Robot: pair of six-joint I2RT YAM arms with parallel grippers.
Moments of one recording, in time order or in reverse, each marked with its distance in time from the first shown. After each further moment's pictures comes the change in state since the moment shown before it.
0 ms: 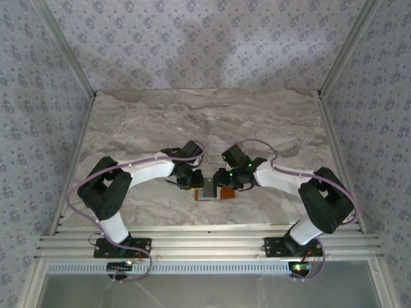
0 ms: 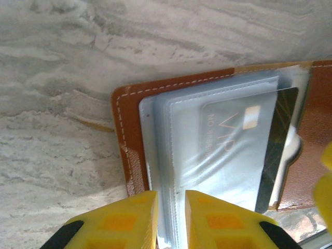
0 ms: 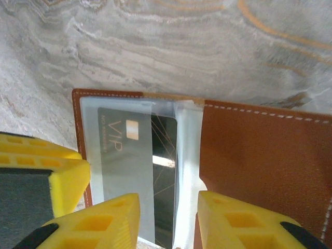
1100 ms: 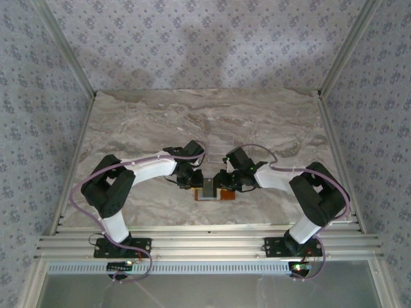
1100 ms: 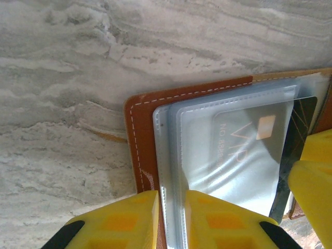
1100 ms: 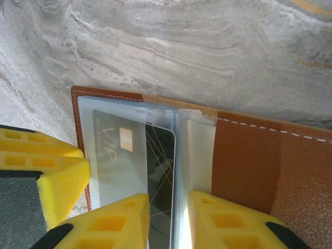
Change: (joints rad) left arm 0.000 0.035 0.026 -0.035 -0.036 0.018; right arm -0.057 0.075 -0.090 0.221 -0.158 0.004
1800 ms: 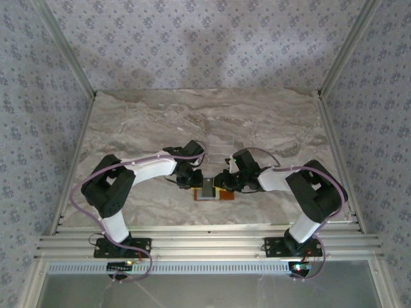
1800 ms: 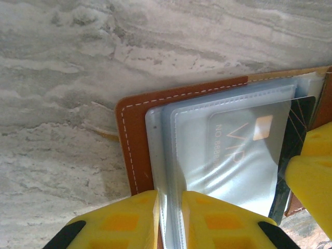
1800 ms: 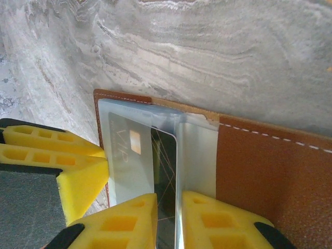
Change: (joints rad) left arm 0.000 0.004 0.000 -0.001 -0.001 0.000; right arm -0.054 0.028 -0.108 0.264 -0.153 0.064
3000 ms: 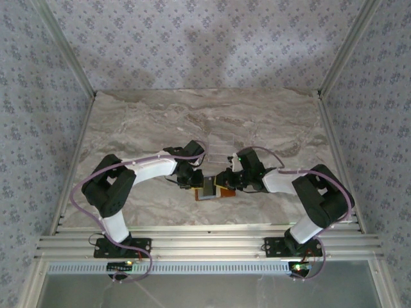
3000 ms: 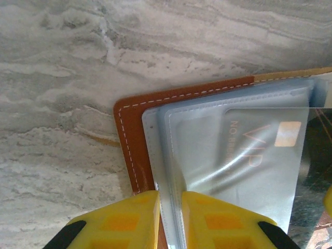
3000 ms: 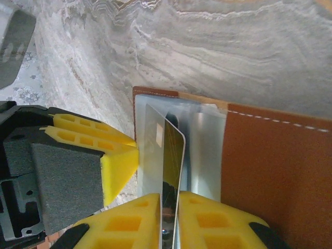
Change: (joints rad) left arm 0.000 0.005 0.000 0.012 0.005 0.000; right arm -0.031 -0.062 -0.034 0.032 -0.054 -0.011
